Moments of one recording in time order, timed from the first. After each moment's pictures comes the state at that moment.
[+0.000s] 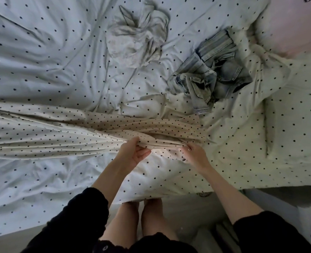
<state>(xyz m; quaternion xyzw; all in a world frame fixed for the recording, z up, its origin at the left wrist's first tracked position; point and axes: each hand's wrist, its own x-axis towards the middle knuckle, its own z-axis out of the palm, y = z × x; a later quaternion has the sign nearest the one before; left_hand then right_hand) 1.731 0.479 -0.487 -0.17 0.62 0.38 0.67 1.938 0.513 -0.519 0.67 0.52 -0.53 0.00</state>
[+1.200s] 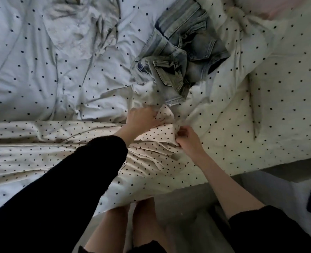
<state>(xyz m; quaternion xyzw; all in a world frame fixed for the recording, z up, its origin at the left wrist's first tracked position) 1.819 0.604 -0.568 0.69 0.61 -0.15 0.36 1.990 0.551 -0.552 0.74 0.37 -0.56 -0.06</state>
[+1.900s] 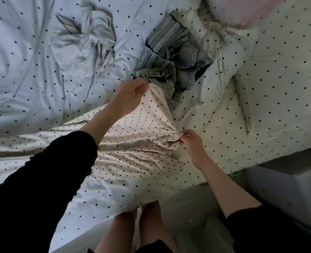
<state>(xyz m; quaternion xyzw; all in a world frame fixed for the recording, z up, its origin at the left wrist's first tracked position) 1.784 0.644 -0.476 0.69 0.59 0.19 0.37 1.993 0.540 -0.514 0.75 0.26 -0.57 -0.19</state>
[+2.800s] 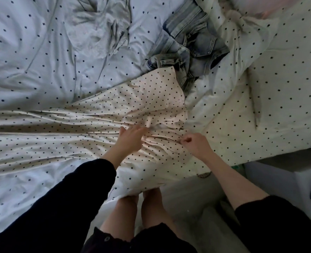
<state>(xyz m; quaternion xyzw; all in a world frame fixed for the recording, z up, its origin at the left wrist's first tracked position) 1.765 0.503 -0.547 0.70 0.59 -0.18 0.37 1.991 0.509 -0.526 0.69 0.54 -0.47 0.11</state>
